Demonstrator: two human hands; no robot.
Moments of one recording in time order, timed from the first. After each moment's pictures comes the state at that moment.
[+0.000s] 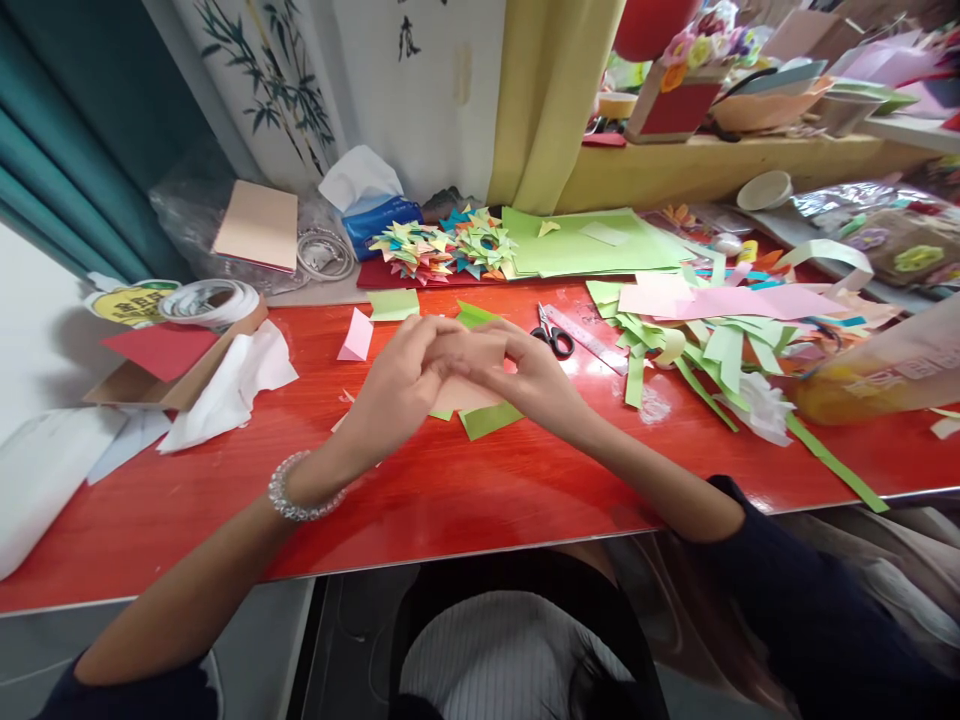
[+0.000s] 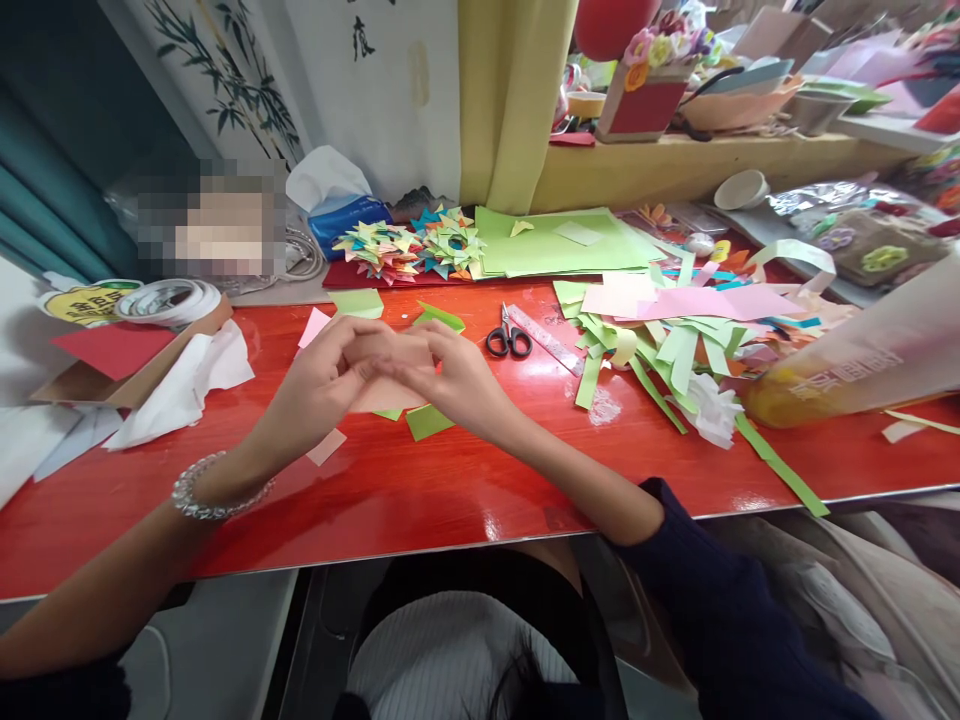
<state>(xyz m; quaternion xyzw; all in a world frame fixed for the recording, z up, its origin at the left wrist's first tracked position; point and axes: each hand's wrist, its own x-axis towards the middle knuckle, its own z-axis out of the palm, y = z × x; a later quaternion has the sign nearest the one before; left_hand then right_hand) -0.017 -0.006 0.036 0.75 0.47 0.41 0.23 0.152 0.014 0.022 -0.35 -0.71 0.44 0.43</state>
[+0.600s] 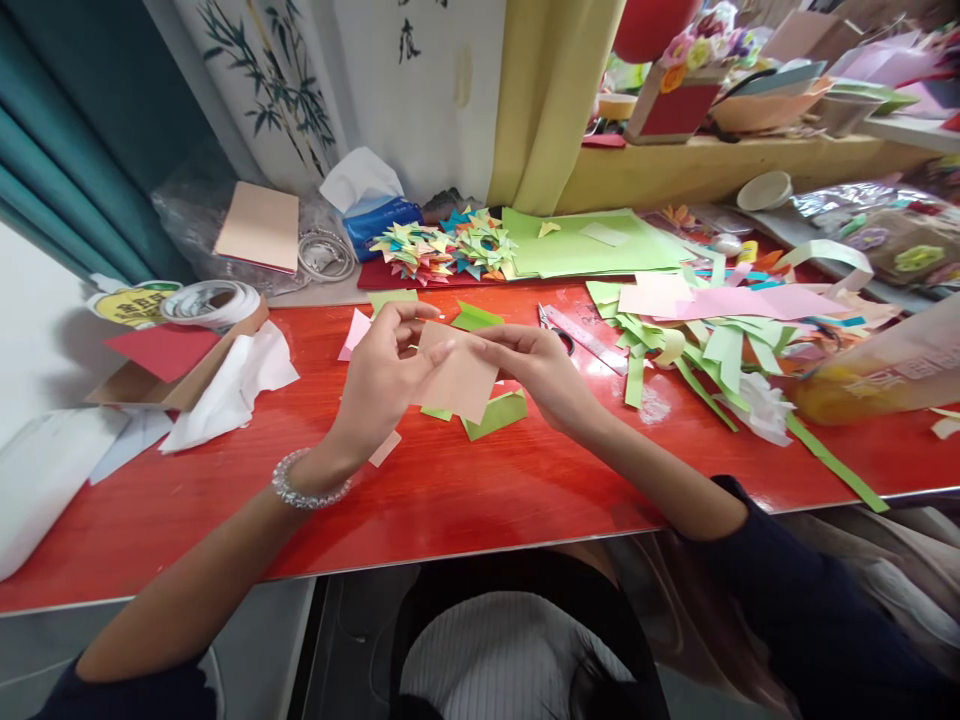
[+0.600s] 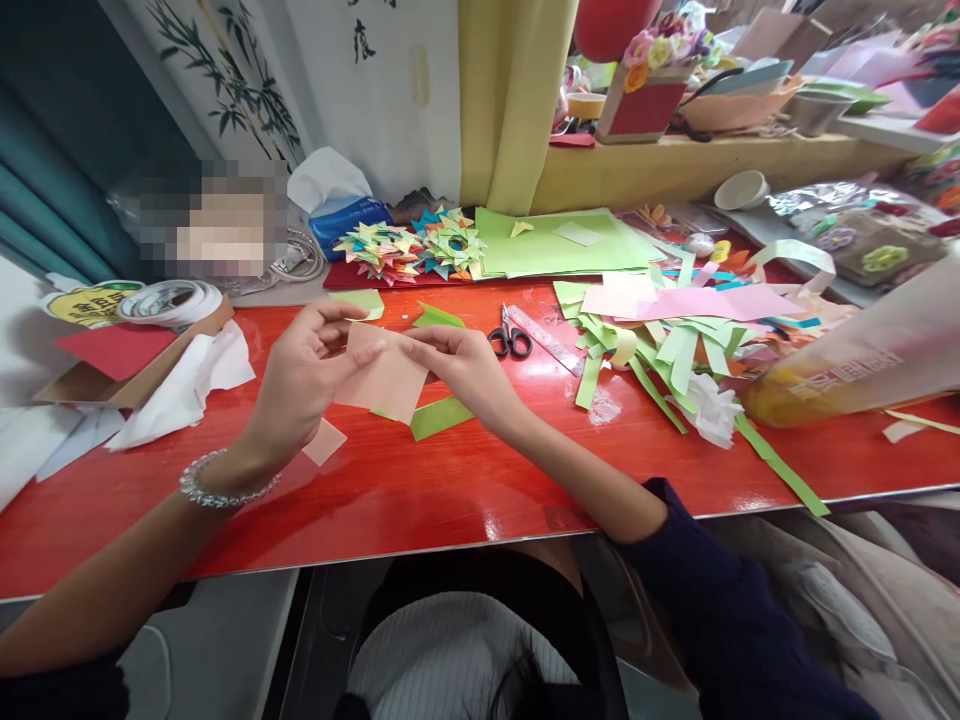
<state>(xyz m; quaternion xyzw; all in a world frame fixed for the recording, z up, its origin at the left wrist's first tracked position) -0.017 -0.001 0.030 0.61 0.49 0.53 0.33 0.153 0.021 0.019 -0.33 -0.59 0.58 0.45</state>
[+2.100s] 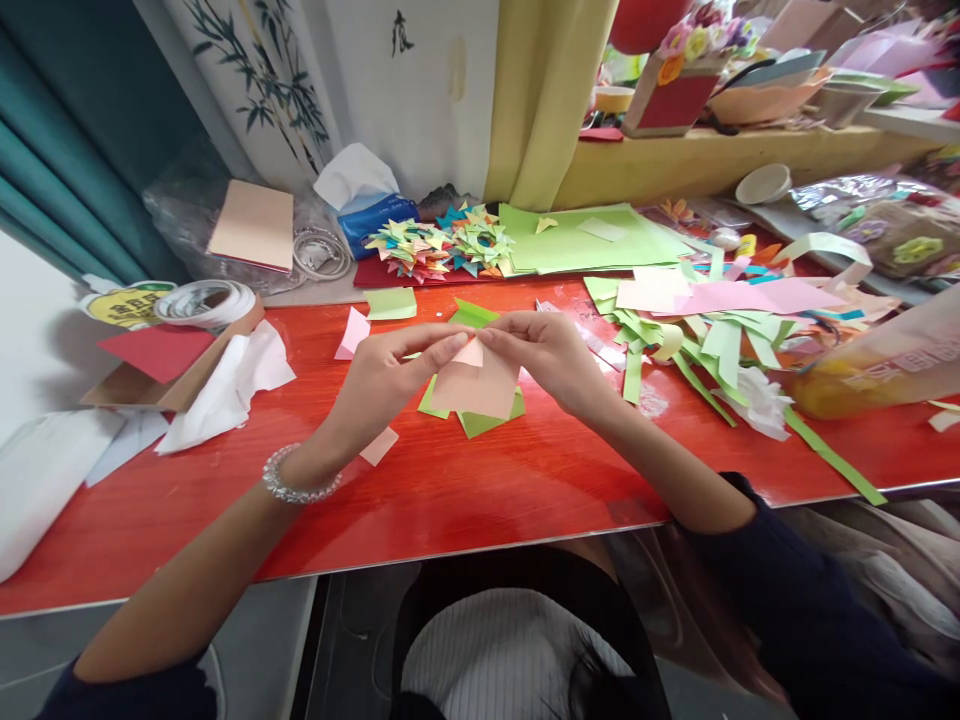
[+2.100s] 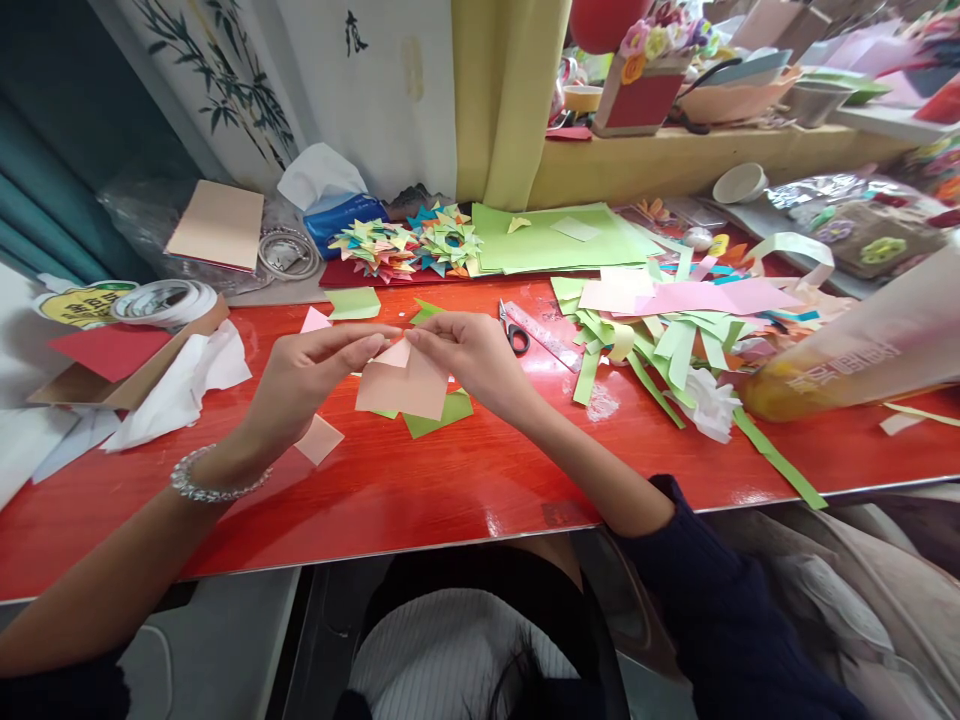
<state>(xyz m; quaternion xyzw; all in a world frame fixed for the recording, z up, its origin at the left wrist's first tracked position) -0.019 -0.007 0.044 0.69 0.47 0.43 0.33 0.169 0.023 0.034 -0.40 -0.71 0.41 0.42</state>
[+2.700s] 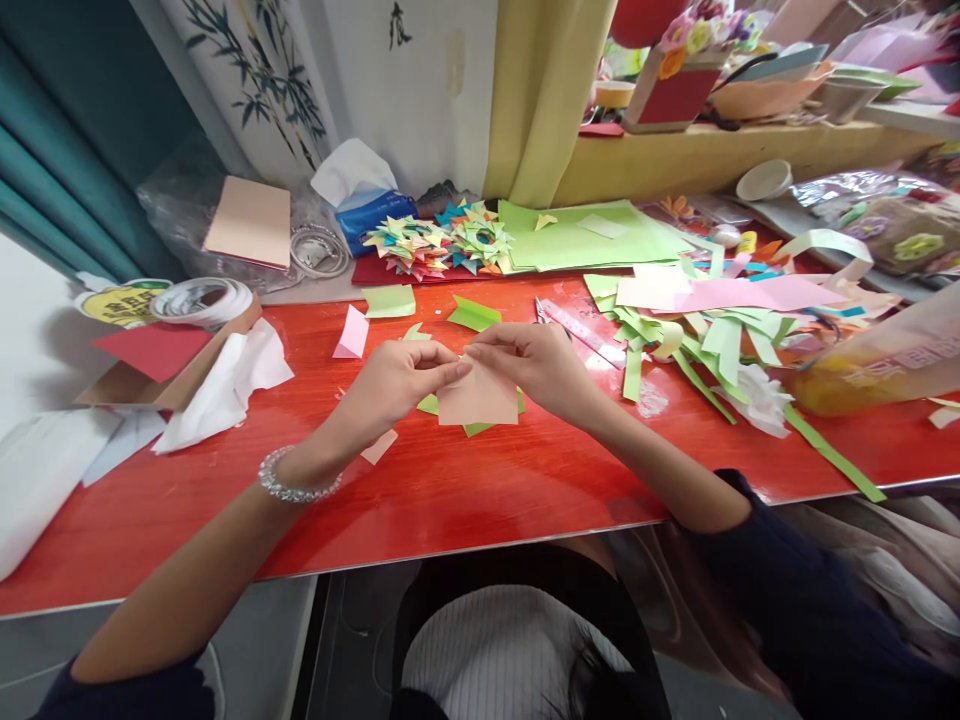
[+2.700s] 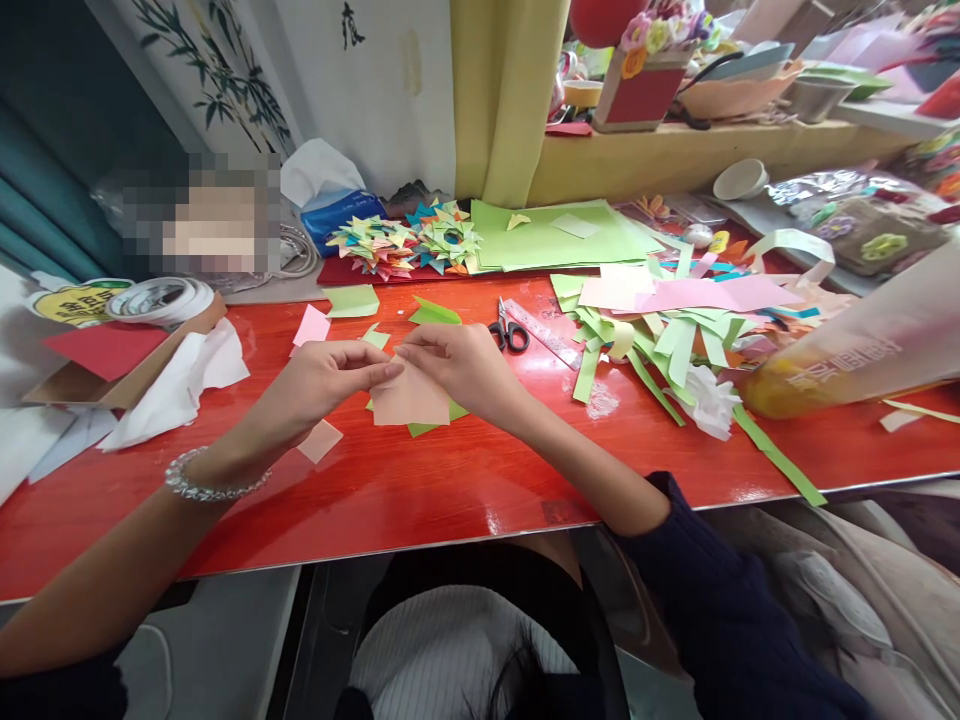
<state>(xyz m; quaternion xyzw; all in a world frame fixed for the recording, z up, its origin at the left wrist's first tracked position) -0.020 -0.002 0.038 0.68 0.52 0.33 0.40 0.165 0.019 0.030 -0.40 -0.78 0.31 0.37</state>
